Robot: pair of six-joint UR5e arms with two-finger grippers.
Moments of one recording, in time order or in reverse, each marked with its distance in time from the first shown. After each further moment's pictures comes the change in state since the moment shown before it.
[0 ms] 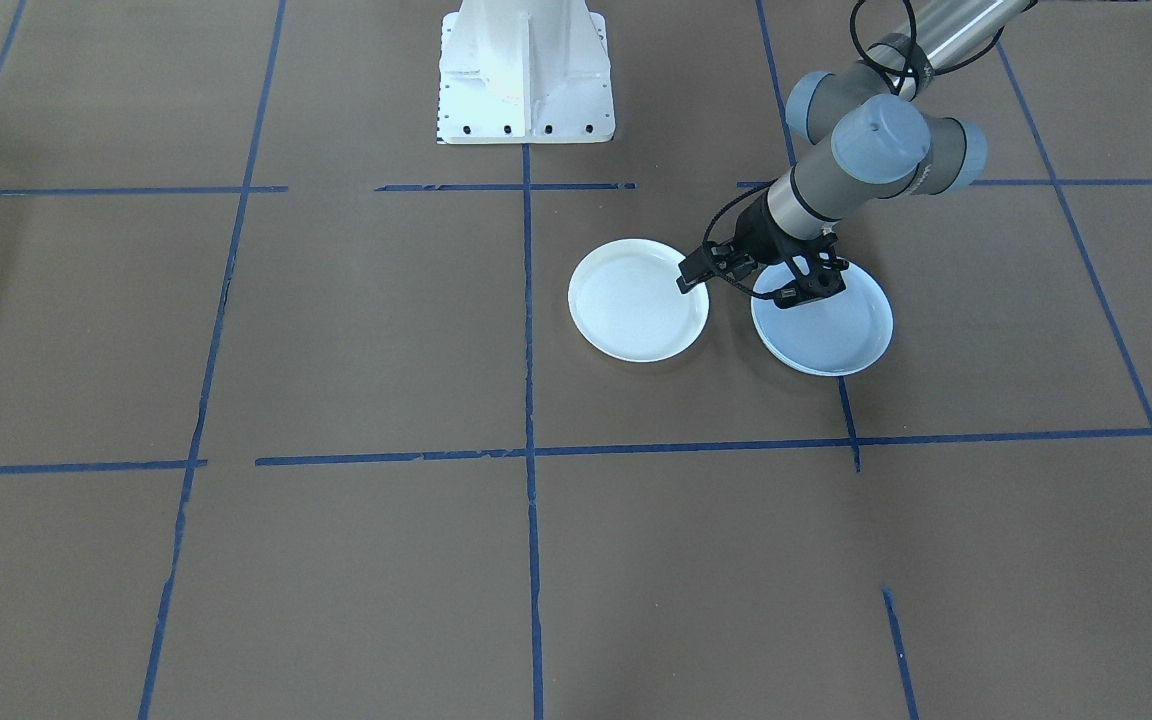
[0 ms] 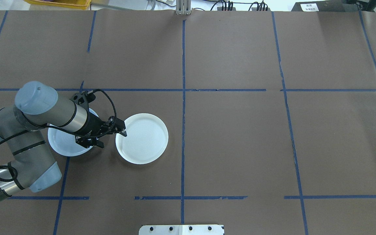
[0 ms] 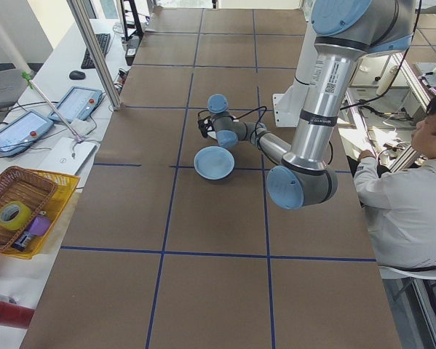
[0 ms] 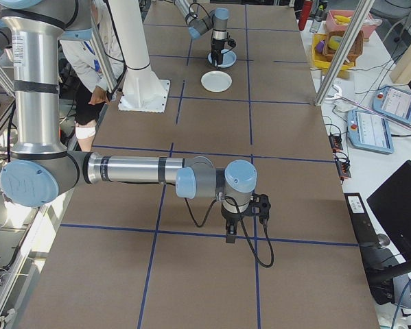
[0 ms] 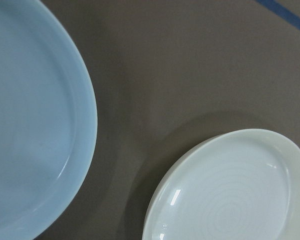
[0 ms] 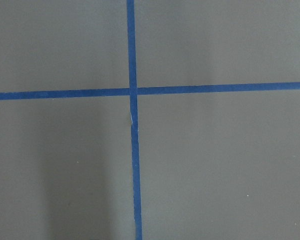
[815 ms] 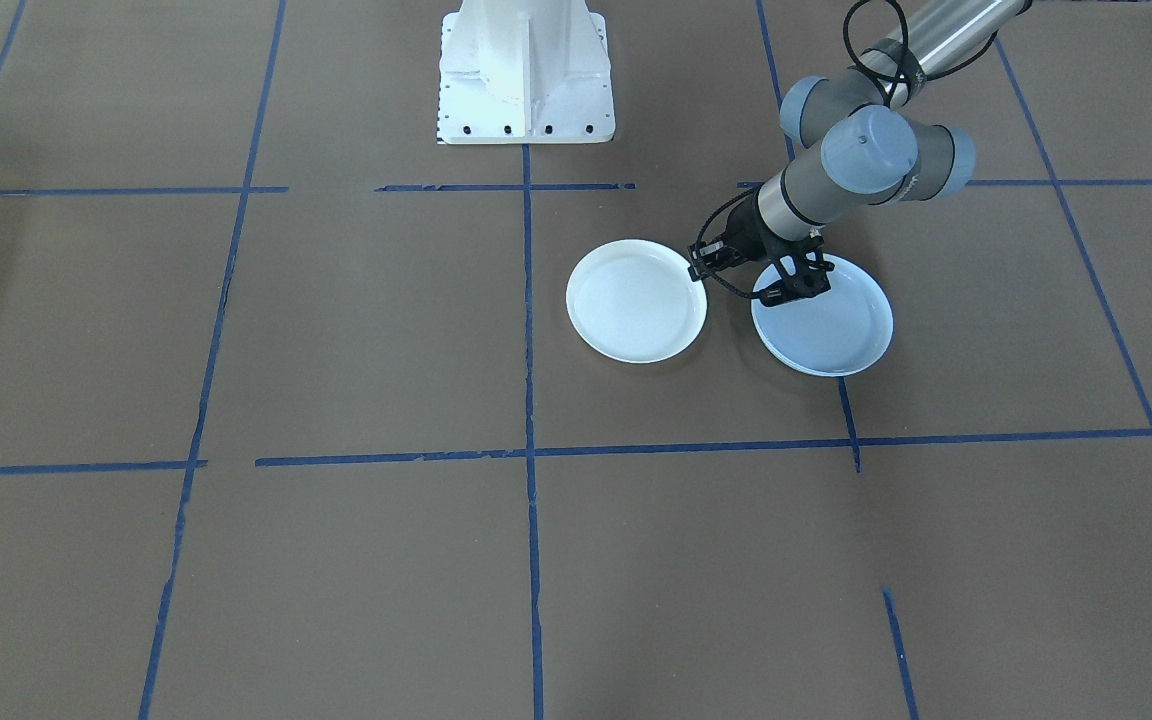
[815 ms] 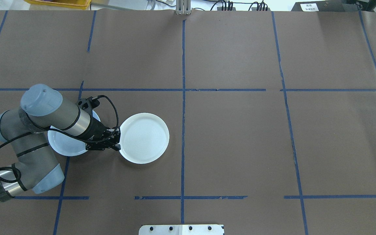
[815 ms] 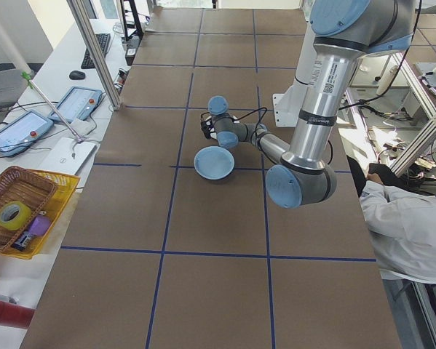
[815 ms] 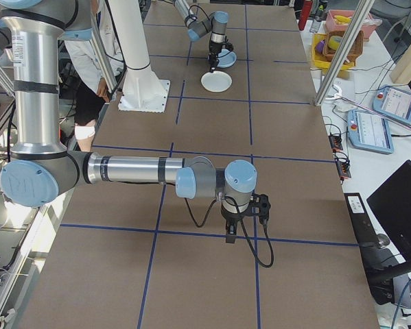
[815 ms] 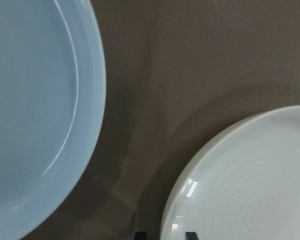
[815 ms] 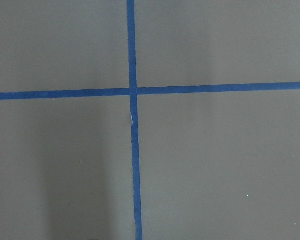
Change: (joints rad) left arm 0.010 -0.005 0.012 -0.011 -0.066 0.004; right arm 0.000 0.000 0.000 0.000 0.000 0.000
